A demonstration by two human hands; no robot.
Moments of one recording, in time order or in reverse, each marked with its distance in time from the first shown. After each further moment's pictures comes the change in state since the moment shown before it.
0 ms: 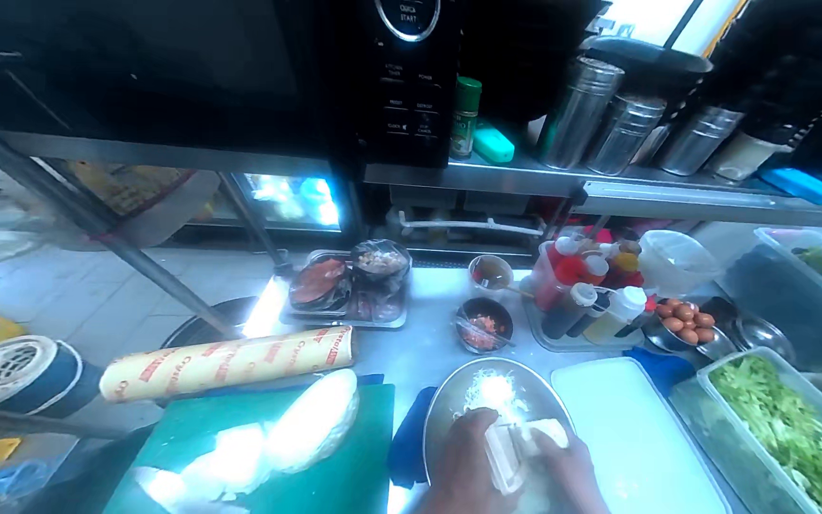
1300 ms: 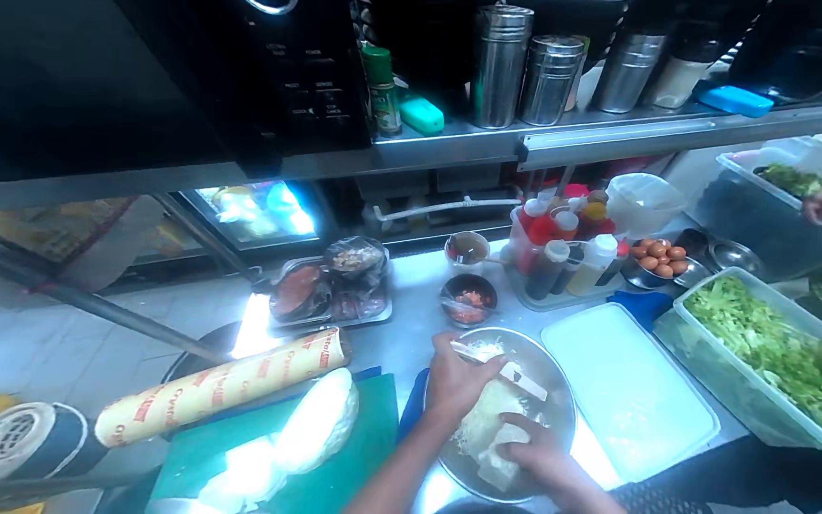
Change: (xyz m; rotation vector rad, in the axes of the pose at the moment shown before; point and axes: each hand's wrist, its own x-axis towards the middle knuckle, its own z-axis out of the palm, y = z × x) left_hand 0.090 0.008 -0.013 -0.079 -0.021 -0.570; right_hand -0.078 -0.017 0.023 0.256 -0.507 0.345
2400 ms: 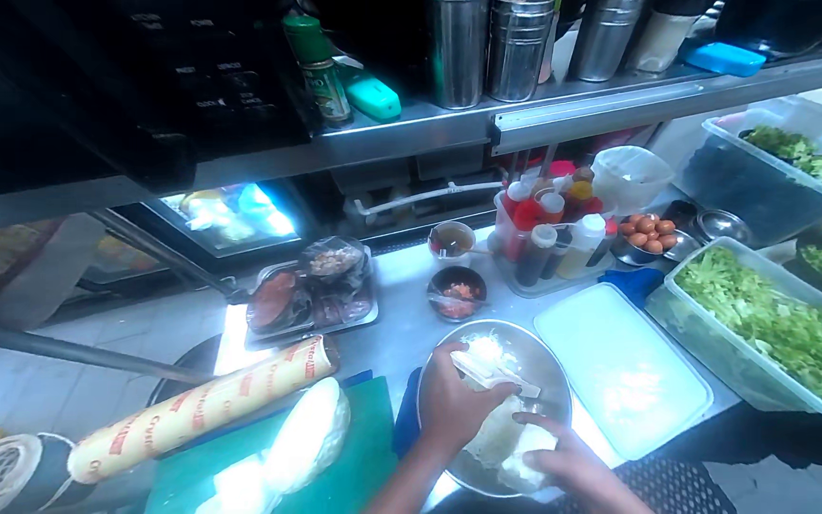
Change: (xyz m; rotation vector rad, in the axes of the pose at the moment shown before) left_hand -0.021 -0.011 0.008 0.019 -0.048 0.220; right_hand -0.029 0.007 -0.038 0.134 -0.109 -0.153
